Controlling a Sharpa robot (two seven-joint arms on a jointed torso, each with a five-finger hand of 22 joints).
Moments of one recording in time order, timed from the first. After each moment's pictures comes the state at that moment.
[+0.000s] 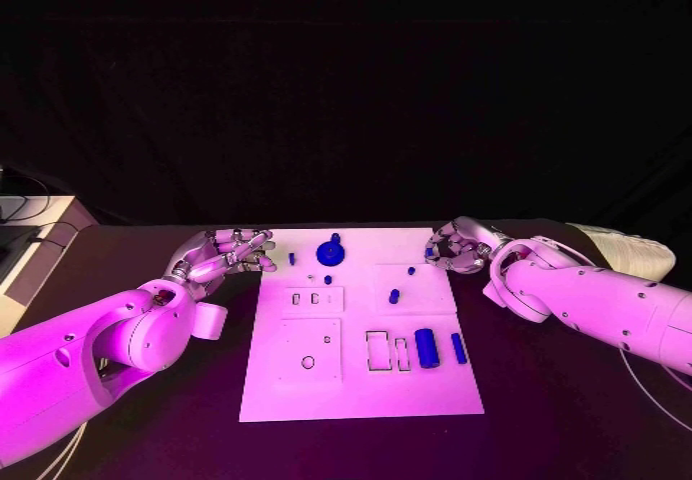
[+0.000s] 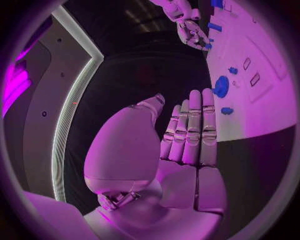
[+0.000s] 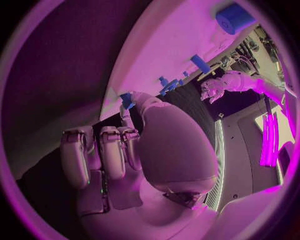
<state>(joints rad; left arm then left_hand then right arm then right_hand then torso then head) 0.95 -0.95 0.29 1.52 -0.21 -0.22 0.33 1.43 -0.16 0.38 0.26 0.05 0.92 0.20 0.19 0.19 1.14 0.14 0.07 0.07 1.13 0.08 0.40 0.49 0.18 1.06 0.18 0.41 0.19 1.25 -0.72 -0.07 1.11 -1.14 -0.38 0.09 1.44 -0.21 0.35 0.22 0.28 0.97 0.15 0.18 0.28 1.46 0.08 1.57 1.31 1.47 0.01 1.56 1.31 0.01 1.47 0.11 1.54 1.31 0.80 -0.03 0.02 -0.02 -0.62</state>
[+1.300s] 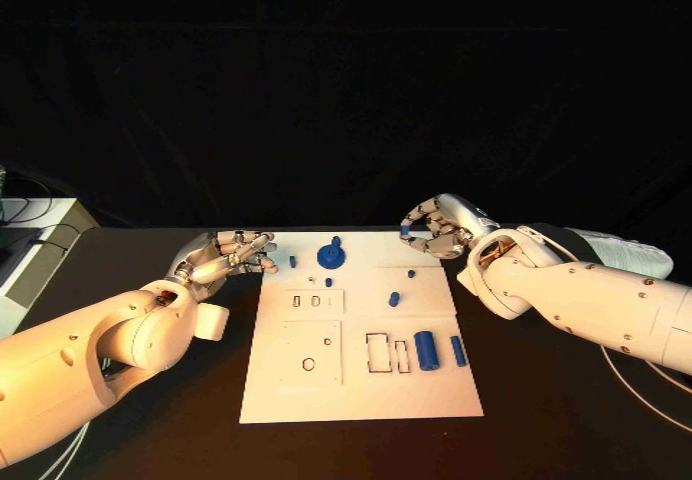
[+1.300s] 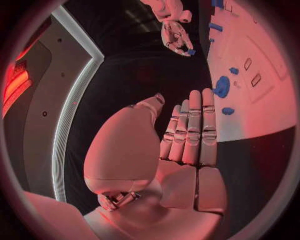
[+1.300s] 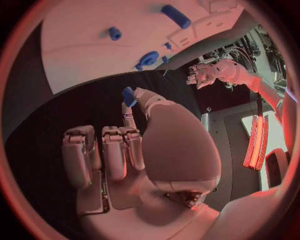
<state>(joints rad) 0.95 -0.94 0.29 1.51 -0.21 -0.22 0.33 1.43 -0.17 0.38 0.26 0.05 0.92 0.20 0.19 0.19 1.14 0.14 0.07 0.07 1.13 0.08 0.40 0.49 0.18 1.06 0.18 0.41 0.19 1.29 -0.72 -0.07 1.33 -1.19 -0.59 0.03 1.40 -0.18 0.39 0.21 0.24 1.03 0.12 0.22 0.30 1.47 0.05 1.57 1.31 1.47 -0.03 1.56 1.31 0.01 1.46 0.08 1.57 1.31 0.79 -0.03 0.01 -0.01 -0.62</state>
